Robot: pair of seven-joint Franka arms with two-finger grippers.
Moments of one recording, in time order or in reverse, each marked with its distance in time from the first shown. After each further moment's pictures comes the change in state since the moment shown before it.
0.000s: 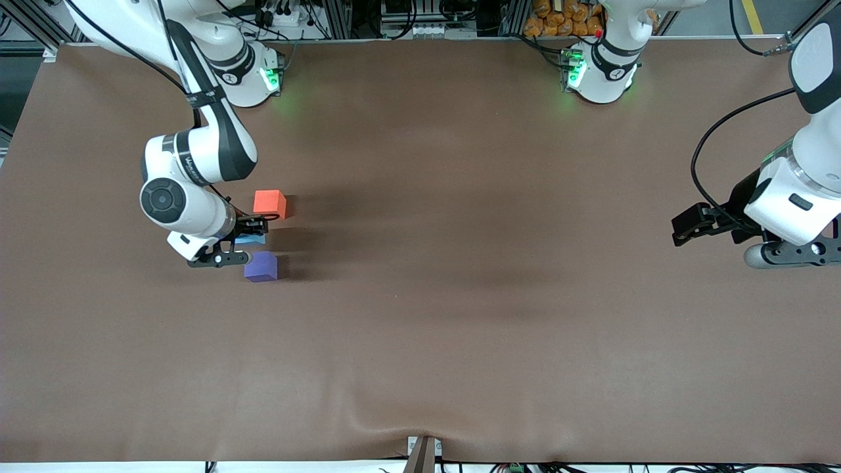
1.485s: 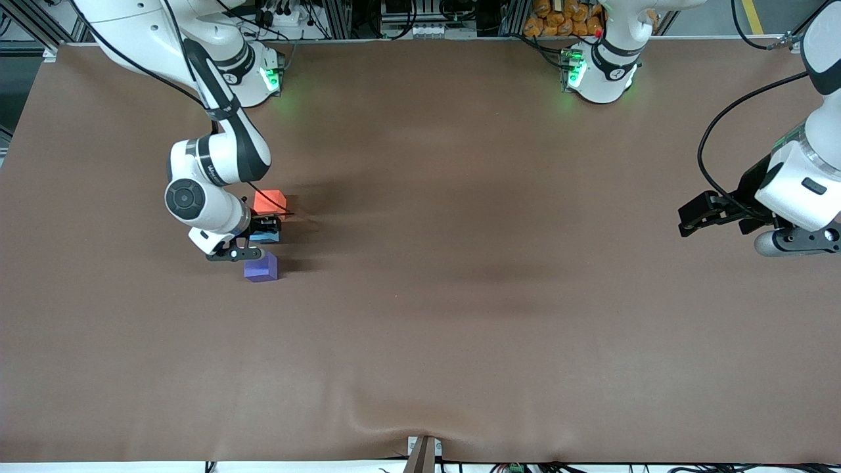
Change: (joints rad) left arm 0.006 -0.028 -0.004 0.000 0.000 -0.026 0.000; right arm 0.000 0.058 0.014 -0.092 0.074 0.138 0.006
